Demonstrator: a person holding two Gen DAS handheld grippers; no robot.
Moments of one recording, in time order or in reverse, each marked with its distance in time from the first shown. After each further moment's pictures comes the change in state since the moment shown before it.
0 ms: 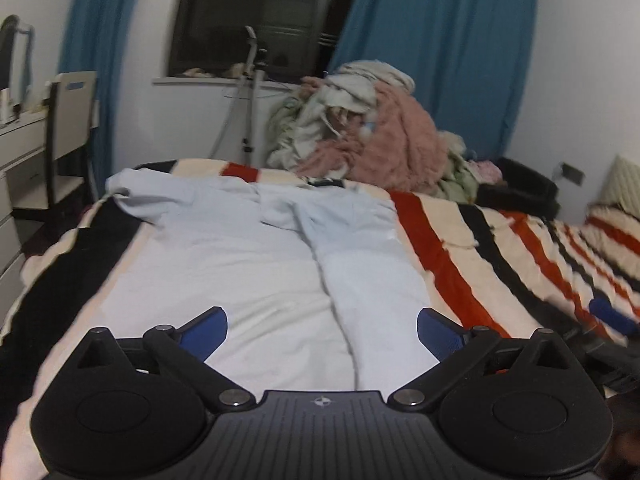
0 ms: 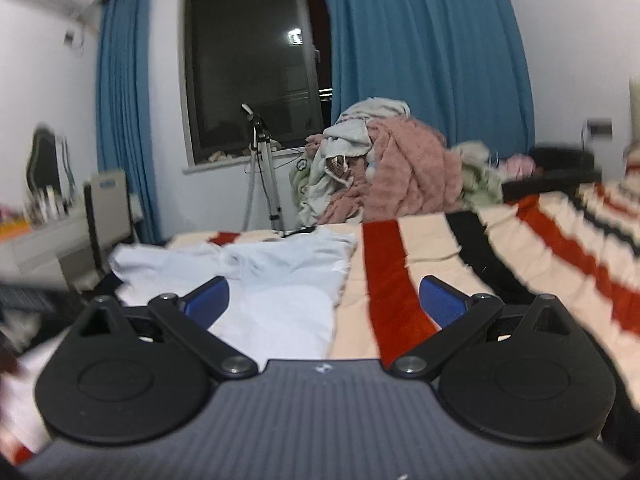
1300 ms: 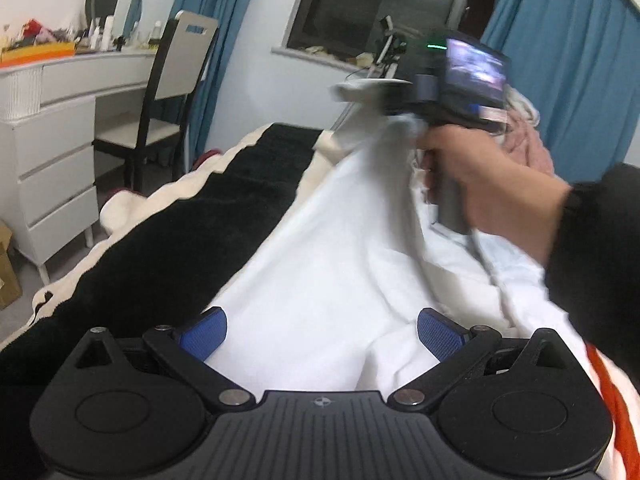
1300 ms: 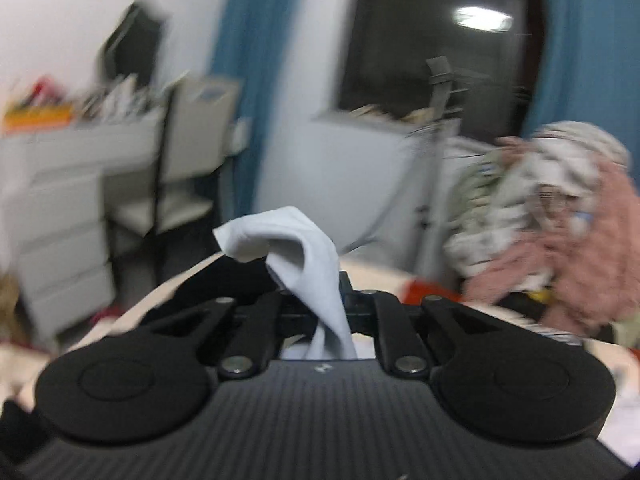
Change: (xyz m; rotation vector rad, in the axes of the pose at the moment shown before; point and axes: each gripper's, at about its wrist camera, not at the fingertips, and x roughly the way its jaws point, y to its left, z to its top) left arm 0.063 0.166 -0.025 -0.254 0.010 0.217; right arm 0.394 0.285 0.082 -0.249 0.049 0.265
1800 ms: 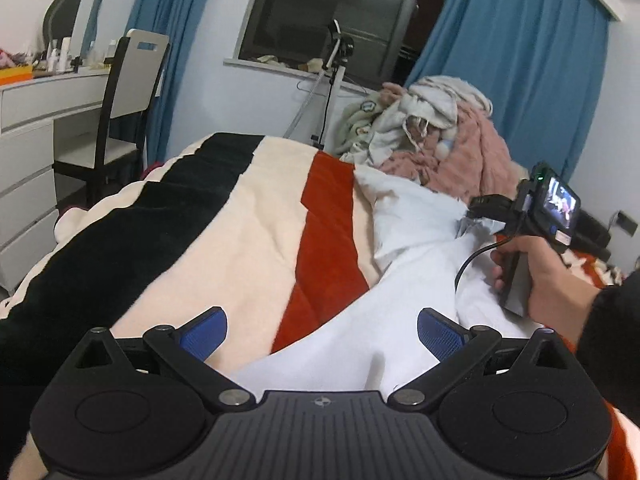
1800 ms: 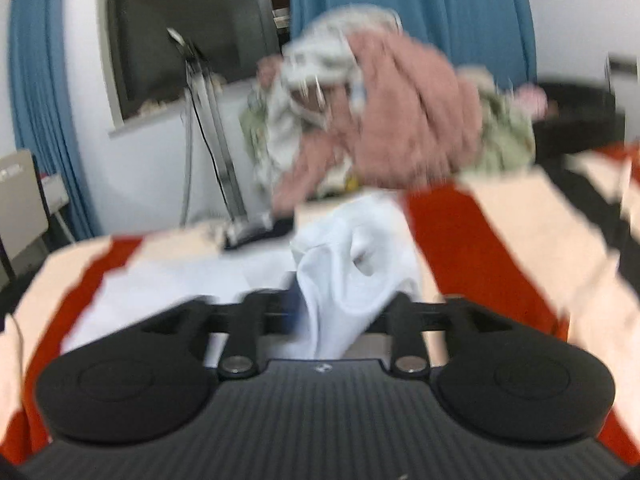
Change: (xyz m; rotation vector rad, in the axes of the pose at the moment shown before) left arm 0.004 -0.040 -0.015 0.091 -0.014 -0.087; right arm -0.053 -0.234 -0.125 0.448 0.157 -0.317
